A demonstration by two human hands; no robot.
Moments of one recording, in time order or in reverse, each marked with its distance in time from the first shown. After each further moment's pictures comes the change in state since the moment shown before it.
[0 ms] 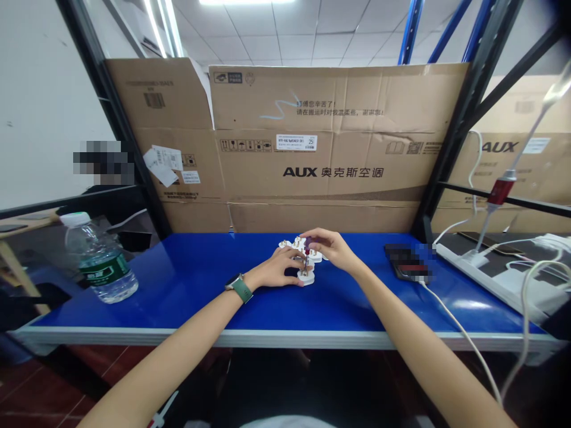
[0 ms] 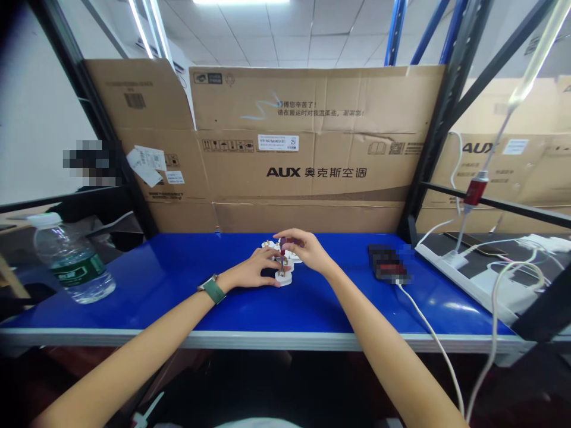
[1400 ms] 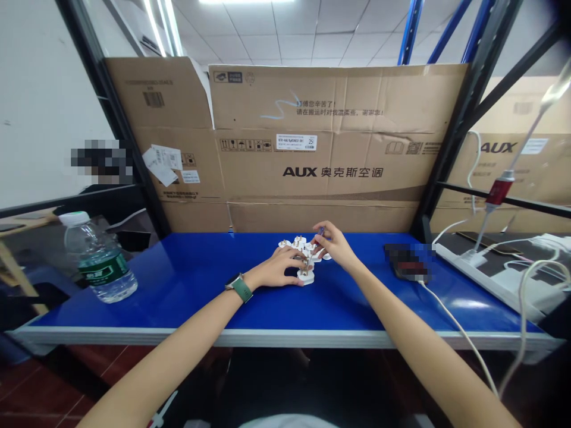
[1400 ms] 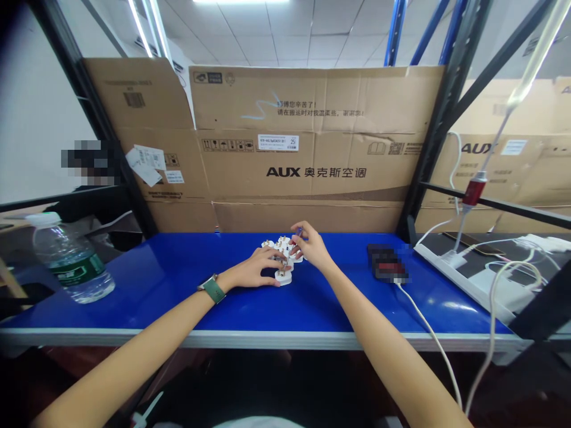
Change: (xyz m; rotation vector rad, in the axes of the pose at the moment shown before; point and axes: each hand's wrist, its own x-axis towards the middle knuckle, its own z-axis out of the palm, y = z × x) left_hand 0.001 0.003 -0.001 0.013 -0.011 0.007; right_hand 0.001 0.028 -0.001 0.124 0.220 0.326
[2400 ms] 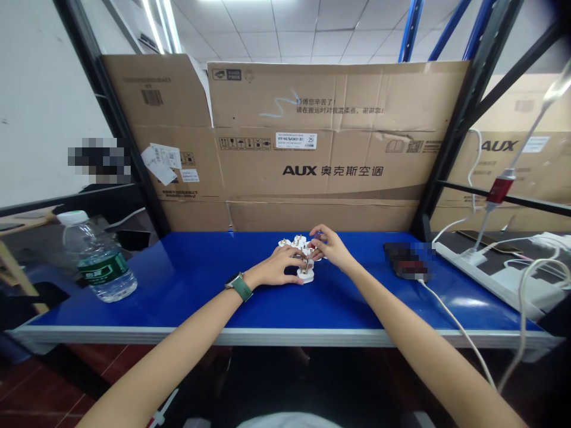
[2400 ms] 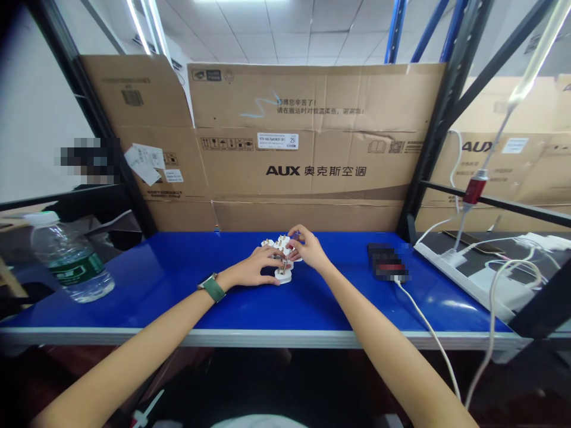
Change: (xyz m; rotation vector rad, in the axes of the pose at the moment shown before) left_hand 0.000 -0.003 0.002 -0.001 0.004 0.003; right_hand -0.004 0.001 0.006 0.021 -0.077 0.066
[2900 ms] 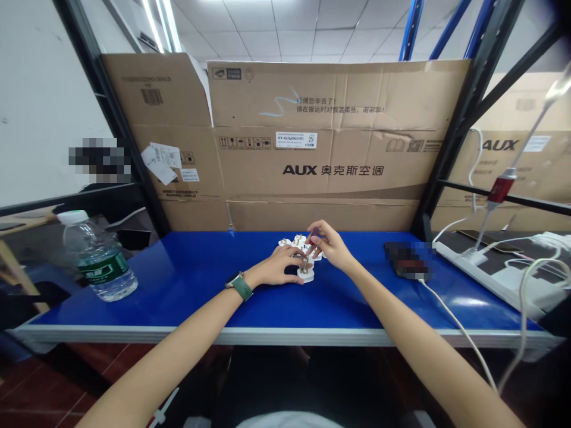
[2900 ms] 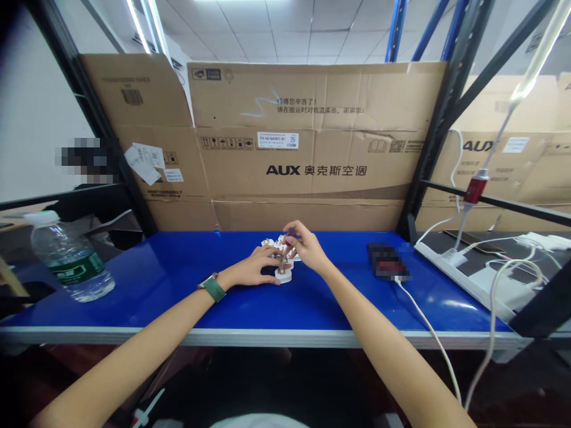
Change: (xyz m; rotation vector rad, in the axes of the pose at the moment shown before) left_hand -0.001 0.001 0.000 0.000 0.011 -0.020; right_hand -0.006 -0.016 0.005 -0.036 -0.056 -0.219
